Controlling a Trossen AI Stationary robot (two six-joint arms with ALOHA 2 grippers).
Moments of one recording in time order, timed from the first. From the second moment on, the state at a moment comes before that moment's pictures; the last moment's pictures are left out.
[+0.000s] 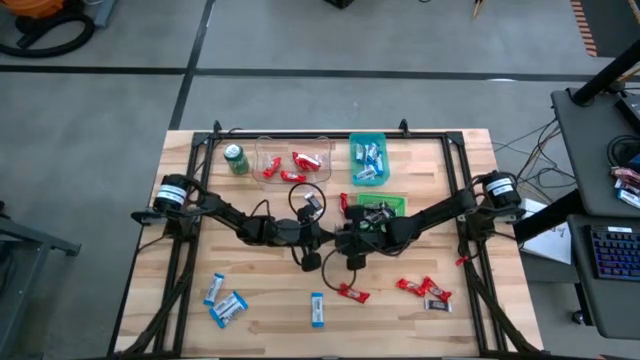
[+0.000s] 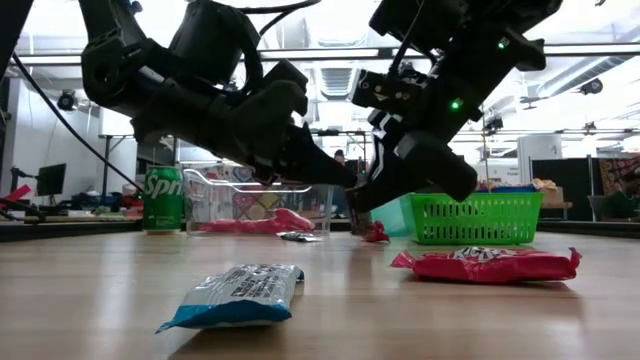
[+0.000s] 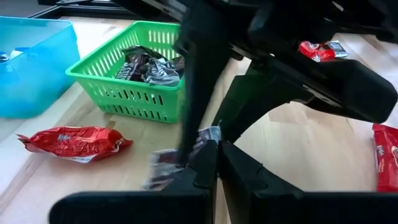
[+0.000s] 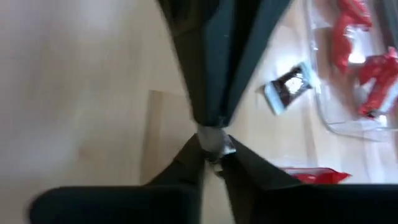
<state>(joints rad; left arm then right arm) -0.16 1.90 0.72 0.83 -0.24 -0.13 0.22 1.81 0.99 -0.09 0.45 -0.12</state>
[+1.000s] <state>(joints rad) -0.17 1.73 0.72 0.74 -0.25 -0.01 0.22 1.63 0.99 -0.22 0.33 0.11</state>
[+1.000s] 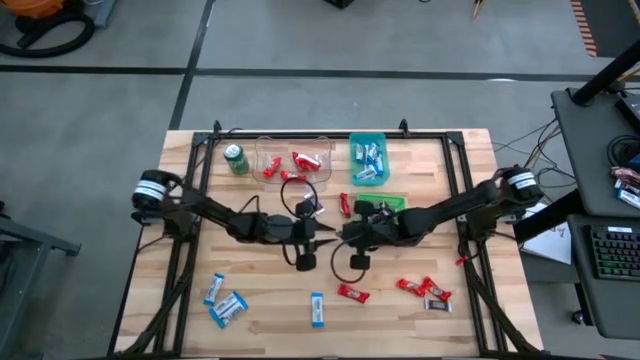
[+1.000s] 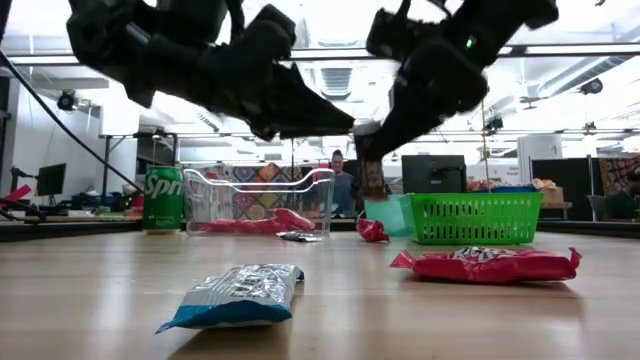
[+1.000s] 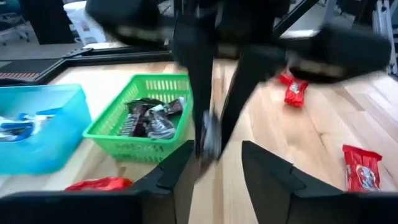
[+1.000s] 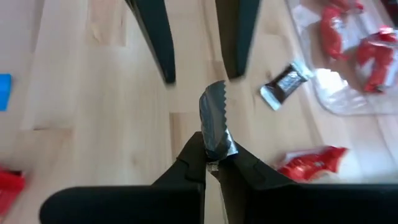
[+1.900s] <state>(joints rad) -0.17 1.45 0.72 0.35 -0.25 -0.10 -0.04 1.50 0.99 -0.76 0.31 0.09</state>
